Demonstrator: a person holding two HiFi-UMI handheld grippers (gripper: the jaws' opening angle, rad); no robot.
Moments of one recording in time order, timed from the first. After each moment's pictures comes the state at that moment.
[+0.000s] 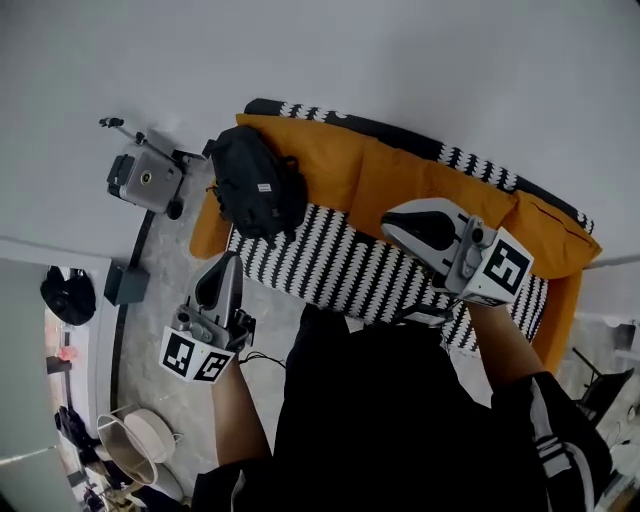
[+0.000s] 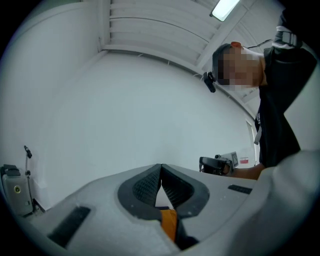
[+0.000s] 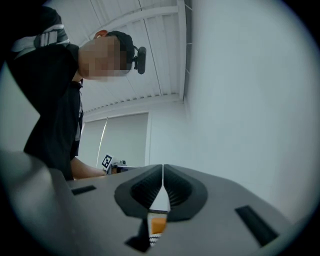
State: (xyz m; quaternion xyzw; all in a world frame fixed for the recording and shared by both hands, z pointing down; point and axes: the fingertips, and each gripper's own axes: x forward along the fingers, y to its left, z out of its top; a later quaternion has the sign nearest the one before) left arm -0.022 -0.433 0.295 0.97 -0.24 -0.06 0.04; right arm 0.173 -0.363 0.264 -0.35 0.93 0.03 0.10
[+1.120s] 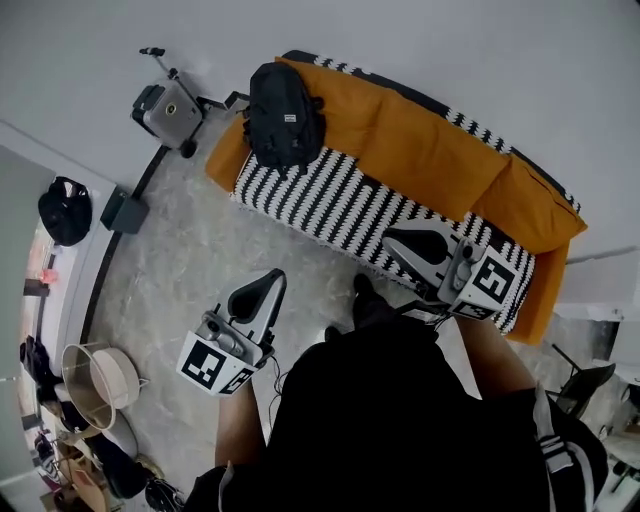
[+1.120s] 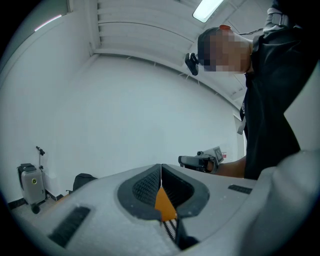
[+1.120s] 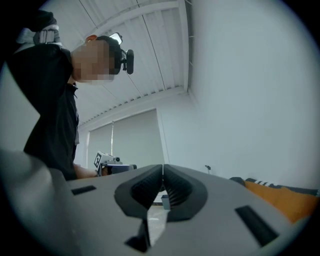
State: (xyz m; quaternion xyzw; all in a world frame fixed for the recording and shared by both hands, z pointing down) left arm -0.123 -0.160 0.296 0.97 -0.22 -0.01 0.04; right arm 0.029 -0.159 0.287 -0.33 0.94 -0.05 0.09
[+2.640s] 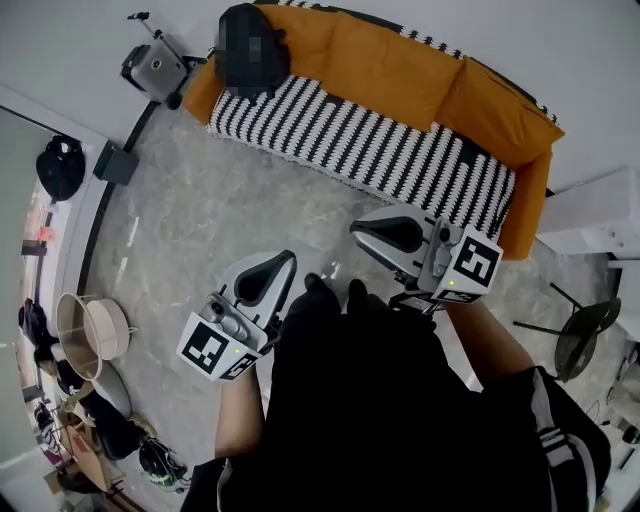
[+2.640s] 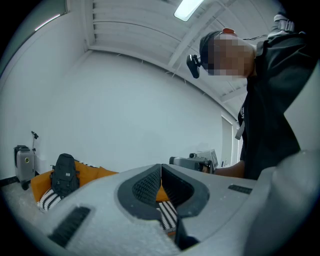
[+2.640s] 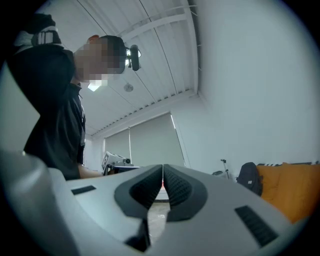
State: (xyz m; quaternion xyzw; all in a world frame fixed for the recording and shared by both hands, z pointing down) left arm -0.069 0.141 0.311 0.98 -0.18 -0.01 0.08; right arm 0.016 0.141 0.302 -0.27 0.96 -0.06 0.11
